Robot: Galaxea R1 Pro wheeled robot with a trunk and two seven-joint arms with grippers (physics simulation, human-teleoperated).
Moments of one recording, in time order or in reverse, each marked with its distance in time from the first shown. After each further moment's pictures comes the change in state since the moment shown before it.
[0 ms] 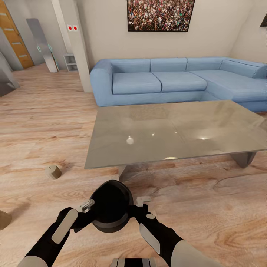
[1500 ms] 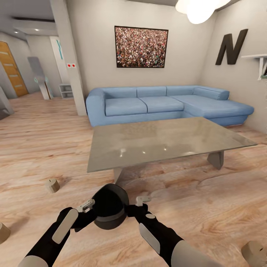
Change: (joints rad) left arm 0.000 -0.004 0.000 -0.003 0.001 0.002 0.000; right arm 0.001 0.000 -0.001 -0.008 -0.002 -0.001 0.000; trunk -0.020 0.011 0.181
